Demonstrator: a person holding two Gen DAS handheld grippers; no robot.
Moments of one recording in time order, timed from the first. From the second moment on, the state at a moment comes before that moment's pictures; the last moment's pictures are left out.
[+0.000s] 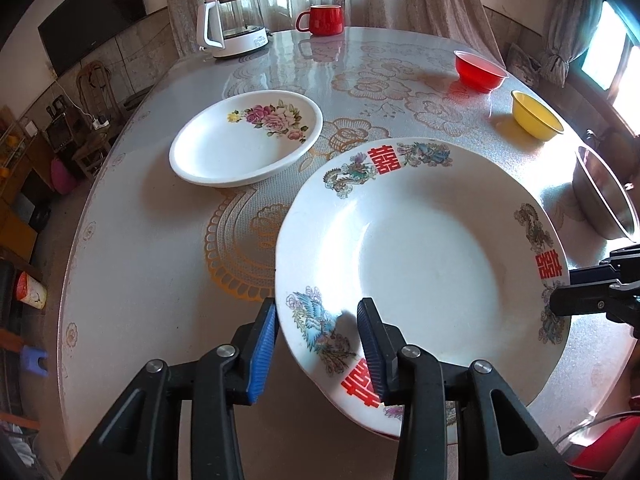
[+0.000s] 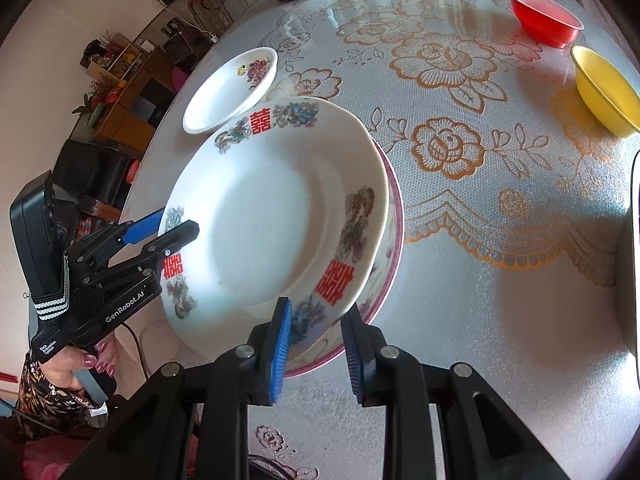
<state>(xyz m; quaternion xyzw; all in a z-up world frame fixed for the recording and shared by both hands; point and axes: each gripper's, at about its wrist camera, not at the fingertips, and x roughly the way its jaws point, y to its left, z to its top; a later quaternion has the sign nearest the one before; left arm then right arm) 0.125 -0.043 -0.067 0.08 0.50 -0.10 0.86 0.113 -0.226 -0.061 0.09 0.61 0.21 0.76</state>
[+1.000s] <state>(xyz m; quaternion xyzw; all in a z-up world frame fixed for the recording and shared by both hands) 0.128 -0.032 -0.057 0.04 0.50 -0.11 0.86 0.138 -0.237 -0.054 0.05 0.56 0.16 0.81</state>
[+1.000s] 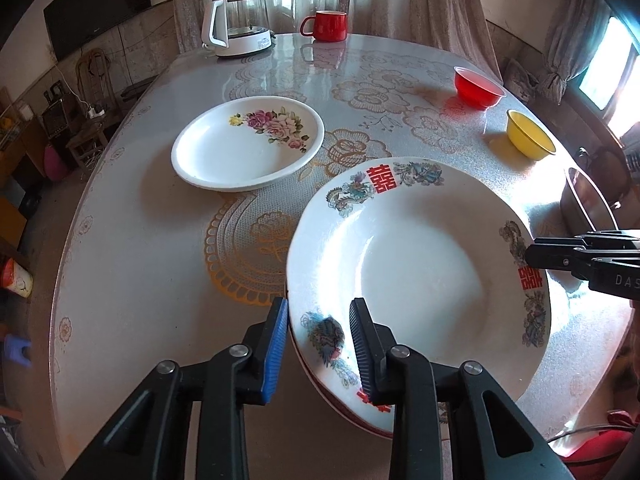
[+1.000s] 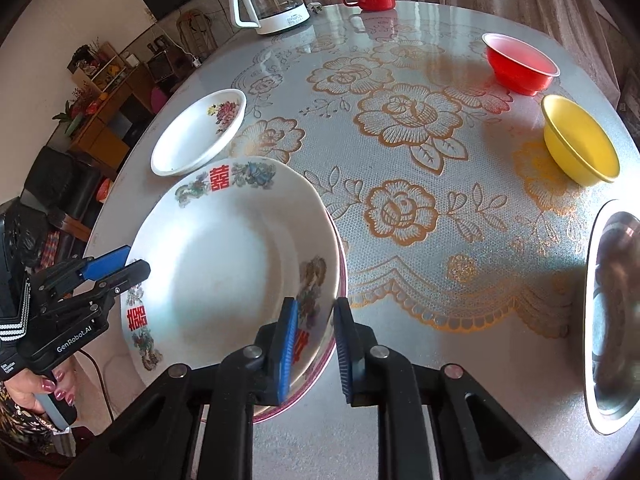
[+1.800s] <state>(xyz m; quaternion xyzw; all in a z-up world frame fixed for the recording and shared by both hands) 0.141 -0.016 -0.043 0.00 0.50 -0.12 0.86 0.148 -0.246 -0.045 0.07 0.57 0.16 0.80</state>
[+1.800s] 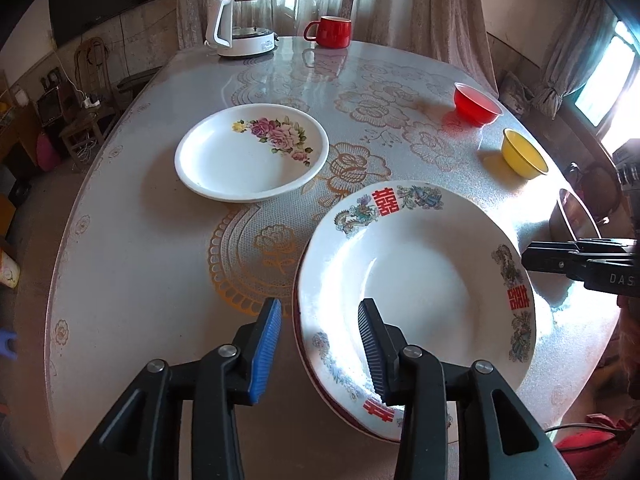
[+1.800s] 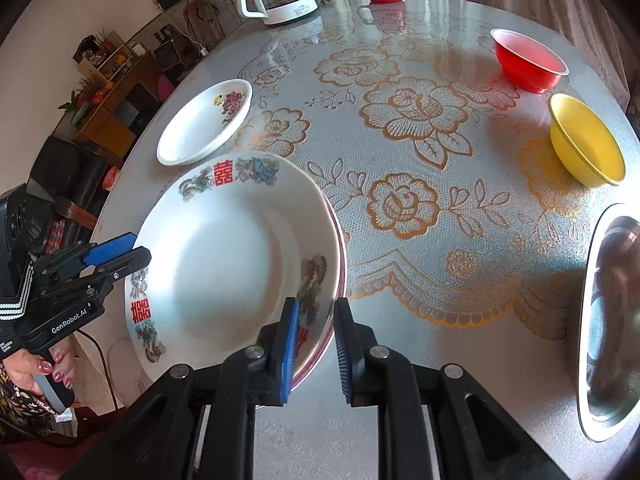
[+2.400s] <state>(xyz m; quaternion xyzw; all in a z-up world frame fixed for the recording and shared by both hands) 0.199 0.061 -0.036 -0.11 0.50 -0.02 0.86 0.217 -0.211 -0.027 0.06 0.56 0.18 0.81</state>
